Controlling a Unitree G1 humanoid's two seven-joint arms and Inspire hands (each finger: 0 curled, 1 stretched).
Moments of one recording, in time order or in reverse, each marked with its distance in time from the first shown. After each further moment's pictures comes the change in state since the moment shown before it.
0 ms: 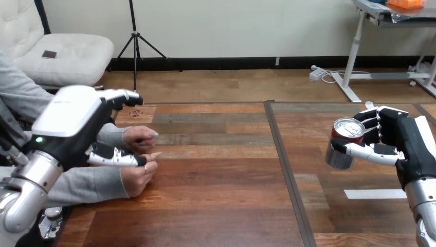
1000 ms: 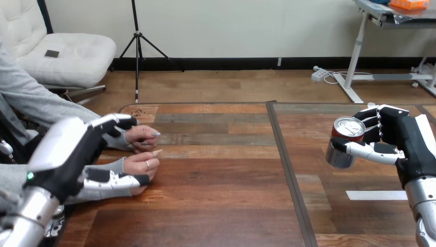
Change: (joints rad) left arm 0.189 -0.133 0.145 -0.101 -0.148 -0.020 -0.088; right arm -0.003 0.000 -0.001 0.000 -0.015 -0.005 -0.018
